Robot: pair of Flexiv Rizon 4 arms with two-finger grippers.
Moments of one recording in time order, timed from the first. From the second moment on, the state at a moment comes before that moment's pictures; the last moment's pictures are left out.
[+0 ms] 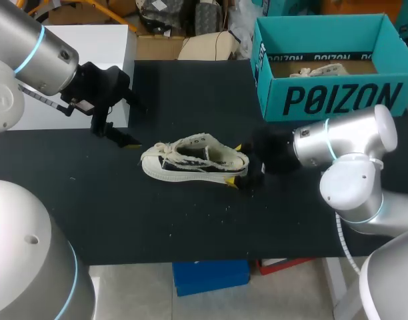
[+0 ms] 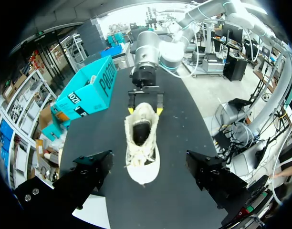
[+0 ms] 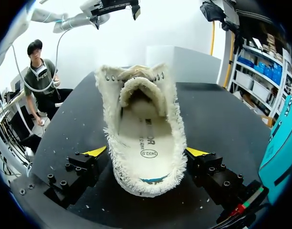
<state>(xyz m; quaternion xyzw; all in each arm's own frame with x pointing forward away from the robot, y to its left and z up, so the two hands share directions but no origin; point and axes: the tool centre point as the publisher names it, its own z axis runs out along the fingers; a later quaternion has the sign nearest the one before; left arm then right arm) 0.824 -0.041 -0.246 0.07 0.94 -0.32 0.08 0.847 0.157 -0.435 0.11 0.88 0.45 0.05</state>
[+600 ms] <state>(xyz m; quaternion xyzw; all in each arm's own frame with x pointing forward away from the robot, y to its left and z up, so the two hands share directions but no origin) 0.837 -0.035 -0.241 0.01 0.95 -0.30 0.09 0.847 0.156 -0.437 0.09 0.88 0.46 0.05</state>
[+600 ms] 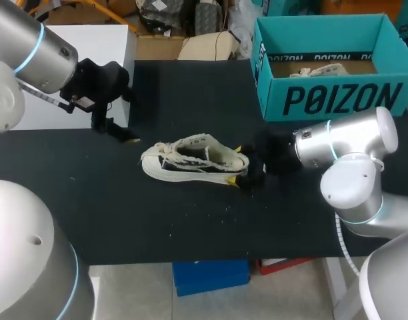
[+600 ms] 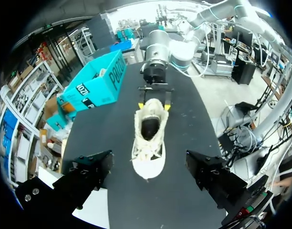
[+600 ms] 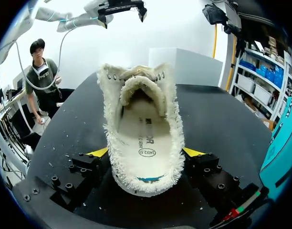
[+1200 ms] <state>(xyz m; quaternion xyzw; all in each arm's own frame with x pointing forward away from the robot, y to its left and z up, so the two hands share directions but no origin) 0.821 -0.059 -0.229 -0.11 0.97 -0.19 0.10 0.847 0.156 -0.437 0.09 0.88 0.46 0.05</state>
